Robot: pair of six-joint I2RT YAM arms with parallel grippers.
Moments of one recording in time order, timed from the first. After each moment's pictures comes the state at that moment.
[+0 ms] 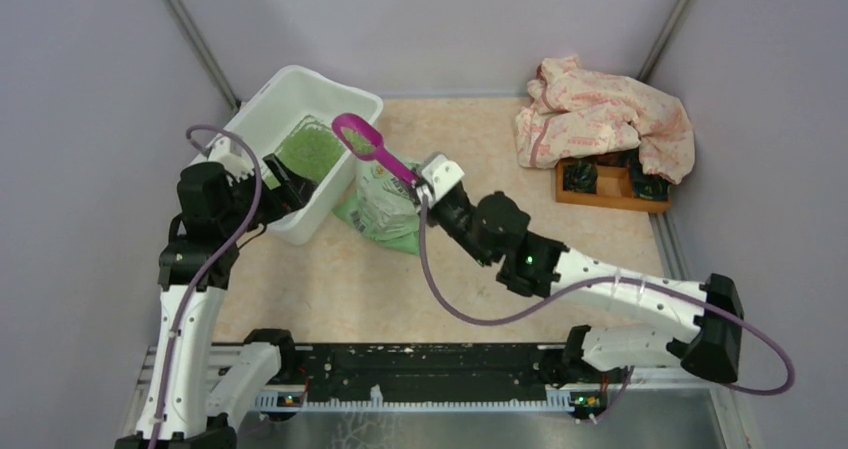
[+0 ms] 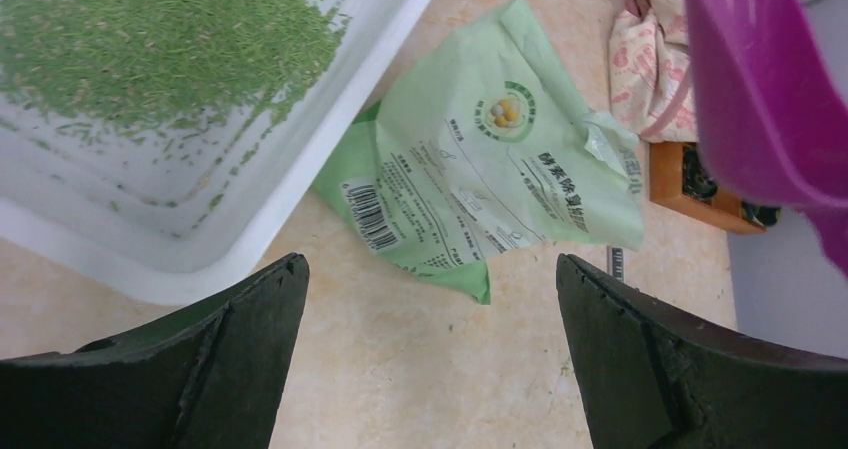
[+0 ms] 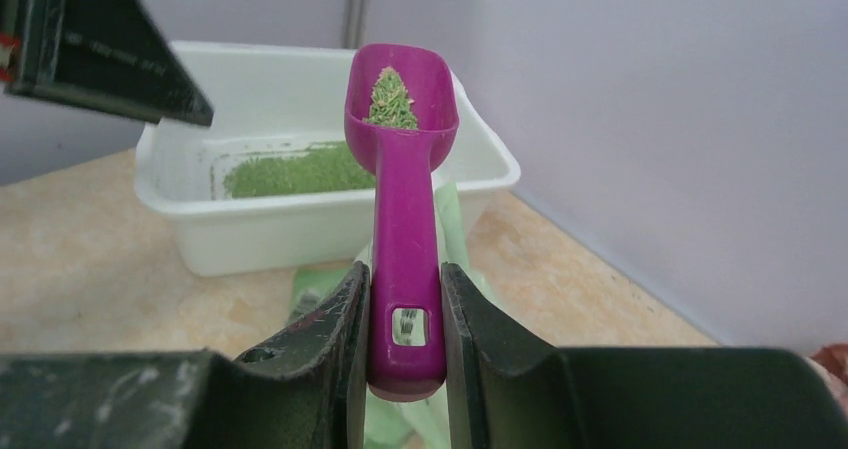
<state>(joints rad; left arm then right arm) -0.06 0.81 1.05 -0.64 0.21 -0.49 1.17 1.09 0.89 0.33 0.43 -0.31</state>
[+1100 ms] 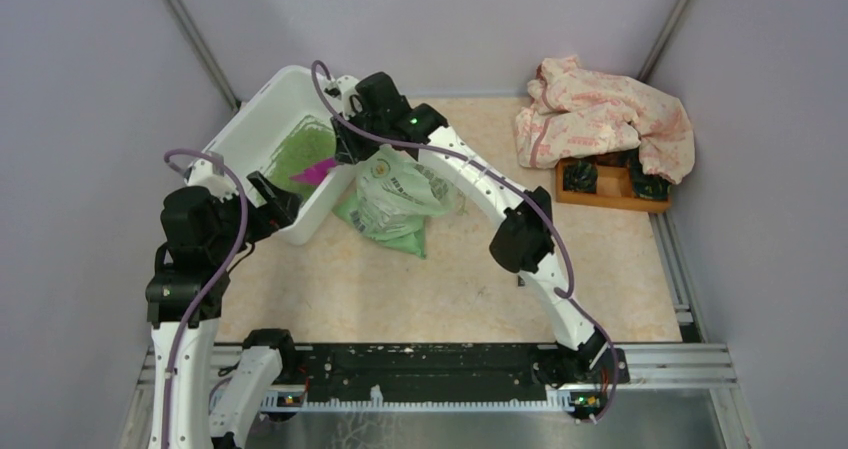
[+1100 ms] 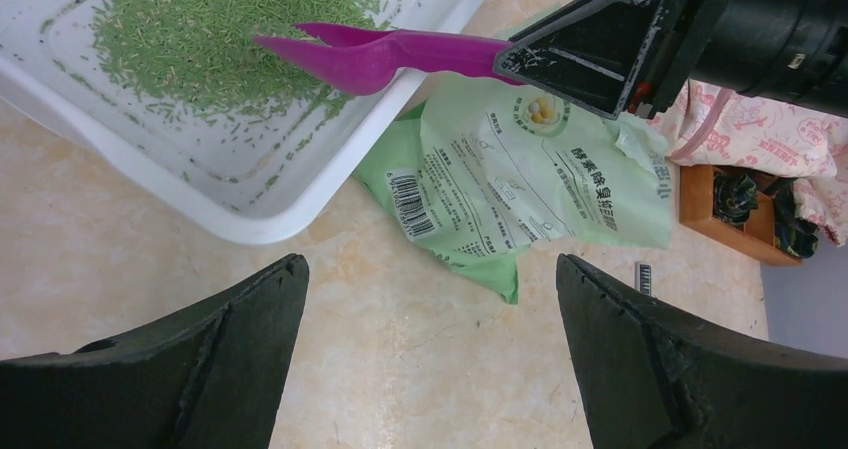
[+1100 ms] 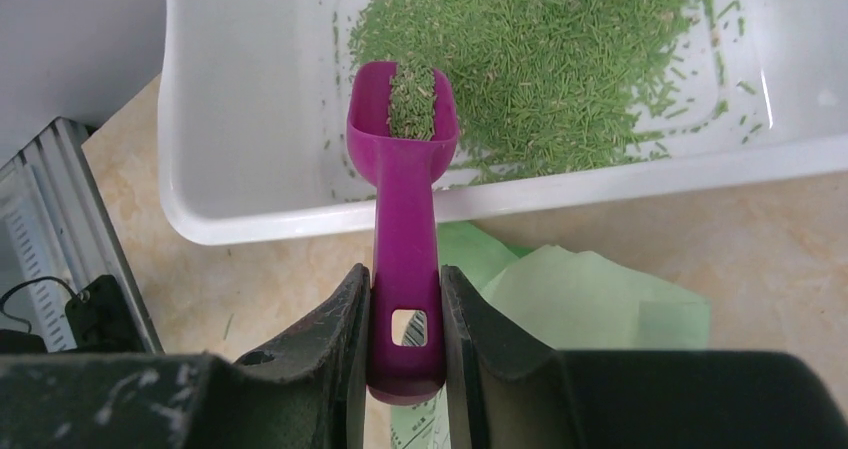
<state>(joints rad) -0.01 0.66 1.04 -0.77 0.13 -0.47 0.82 2.33 2.51 -0.73 -0.31 0.10</state>
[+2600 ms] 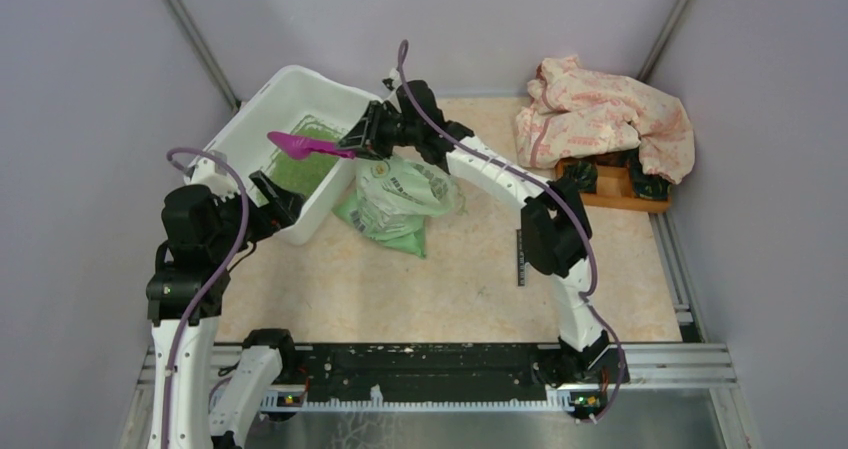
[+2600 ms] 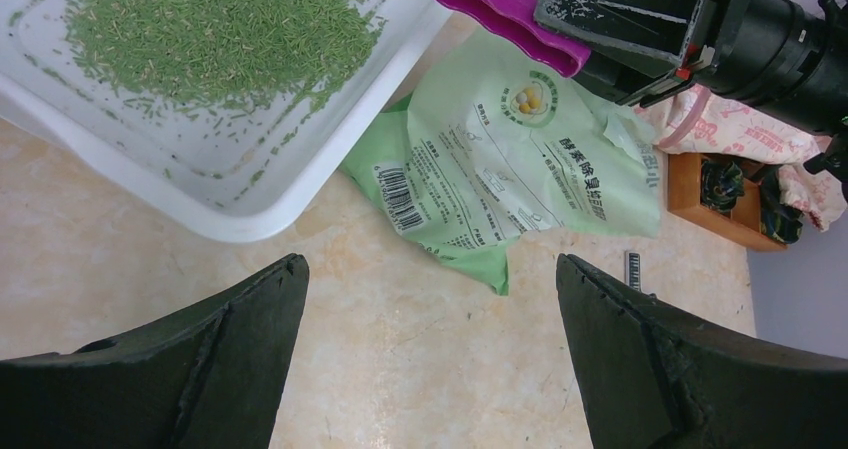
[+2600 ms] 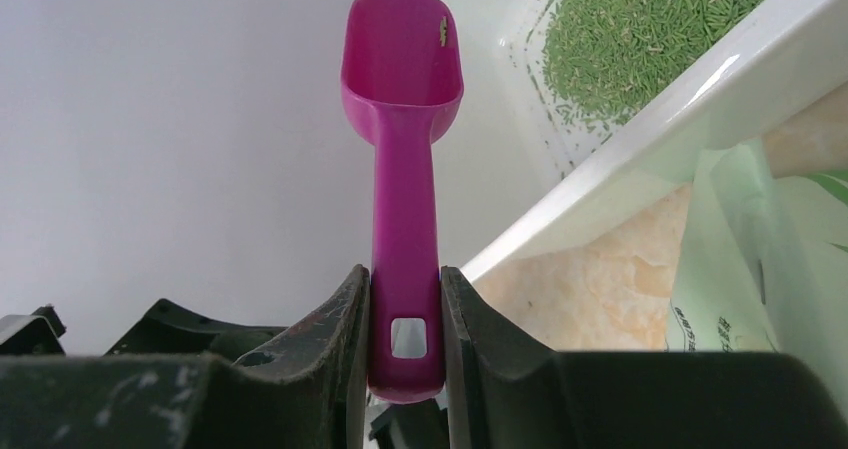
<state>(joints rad) -0.01 0.67 1.04 -0.77 0.16 -0.47 0.71 2.11 1.92 -0.13 -0.52 1.04</state>
